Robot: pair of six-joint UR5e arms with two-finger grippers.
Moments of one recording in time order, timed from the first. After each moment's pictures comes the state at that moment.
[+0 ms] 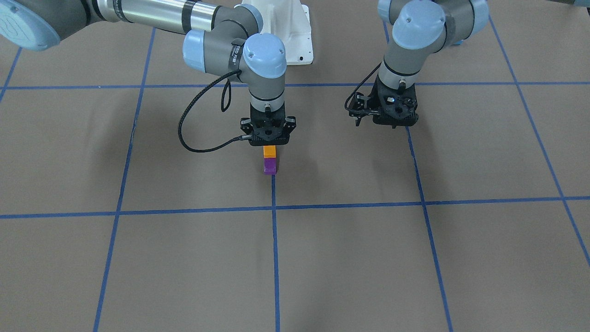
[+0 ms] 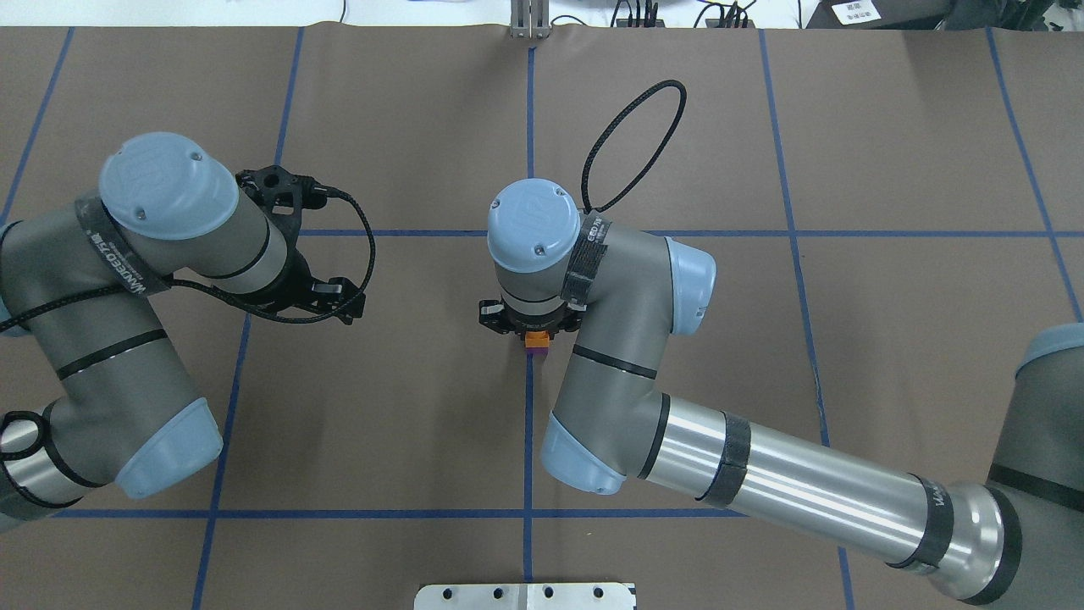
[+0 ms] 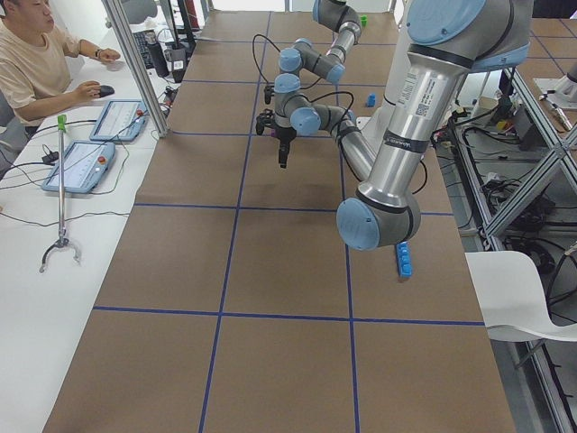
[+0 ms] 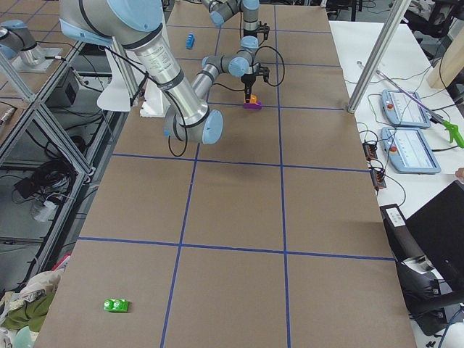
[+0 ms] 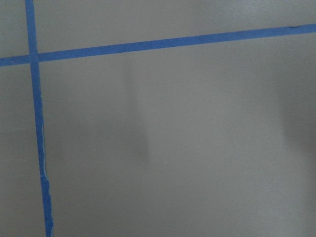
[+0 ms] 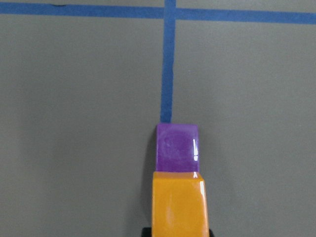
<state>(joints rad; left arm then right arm) -0.66 -1.97 -1.93 -1.52 -1.97 -0.98 0.47 -0.72 1.46 -1.60 1.86 1.20</state>
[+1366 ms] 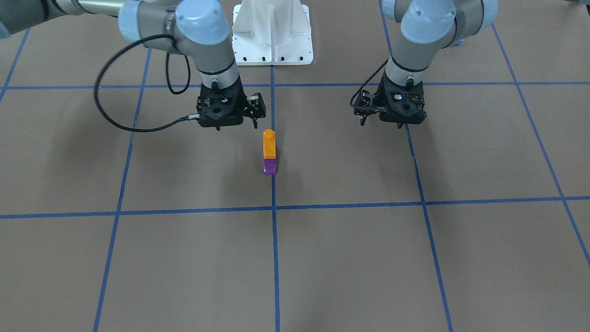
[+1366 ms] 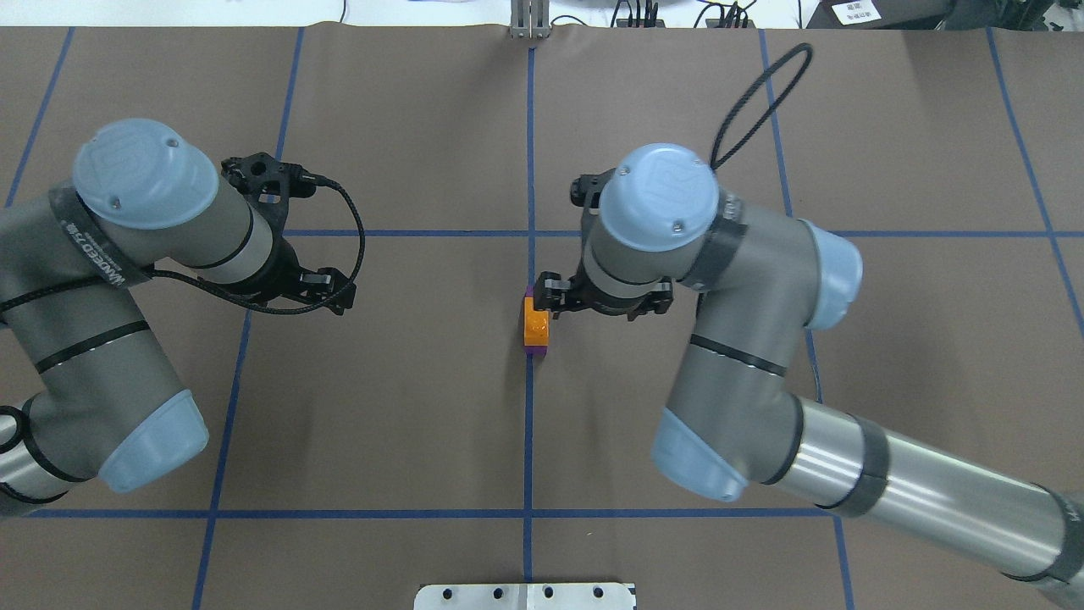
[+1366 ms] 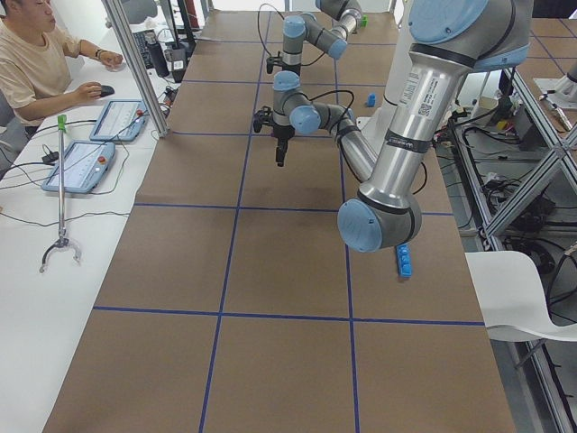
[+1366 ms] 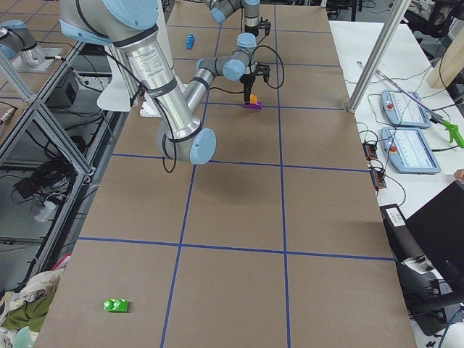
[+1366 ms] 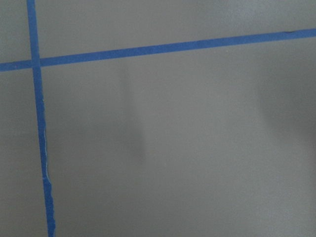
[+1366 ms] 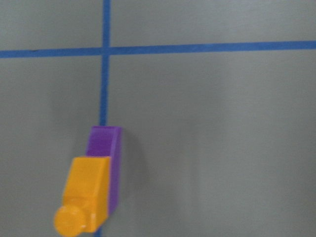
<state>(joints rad) -0.71 -1.94 -1.96 -1.52 -1.98 -0.91 0.59 -1.01 1.86 -1.62 1.94 1.20</state>
